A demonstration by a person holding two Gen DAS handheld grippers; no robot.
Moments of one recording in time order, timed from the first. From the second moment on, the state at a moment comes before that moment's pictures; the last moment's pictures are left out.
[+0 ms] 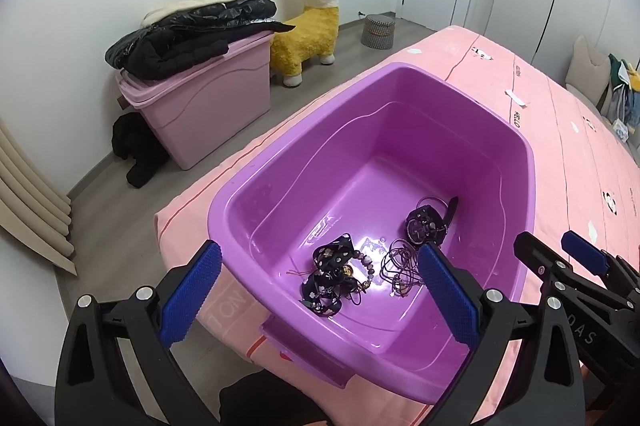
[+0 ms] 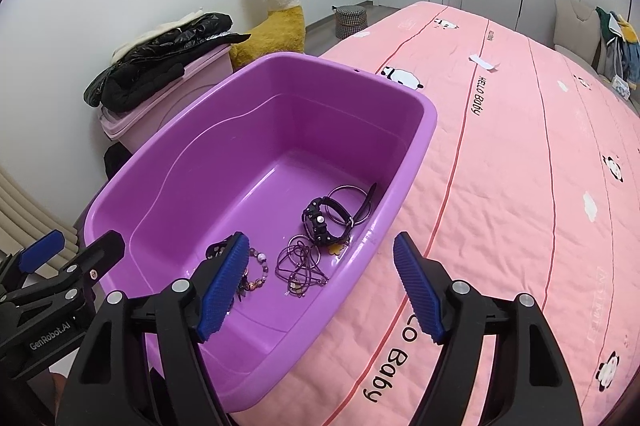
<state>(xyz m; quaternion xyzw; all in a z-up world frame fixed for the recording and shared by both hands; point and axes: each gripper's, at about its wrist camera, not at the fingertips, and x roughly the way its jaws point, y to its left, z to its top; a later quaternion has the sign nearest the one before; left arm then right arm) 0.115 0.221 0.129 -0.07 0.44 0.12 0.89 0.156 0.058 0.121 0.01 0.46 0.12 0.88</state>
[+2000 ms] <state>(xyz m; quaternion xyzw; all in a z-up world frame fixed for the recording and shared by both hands) 0.112 0.215 0.138 -0.06 0.43 0.13 0.89 0.149 0.058 0.117 0.00 0.46 0.12 0.88</state>
